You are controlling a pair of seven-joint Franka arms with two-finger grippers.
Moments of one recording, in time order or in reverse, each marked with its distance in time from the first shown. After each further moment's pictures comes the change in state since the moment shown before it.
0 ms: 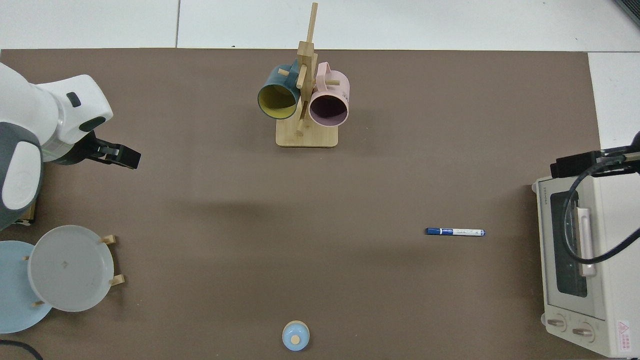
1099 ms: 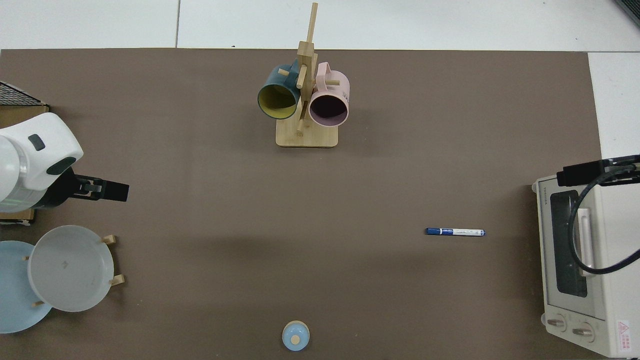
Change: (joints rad) left arm 0.001 -0.137 0.010 -0.190 -0.064 0.051 -0.039; right arm -0.010 -0.031 -0.001 -0.029 0.000 -0.015 0.001
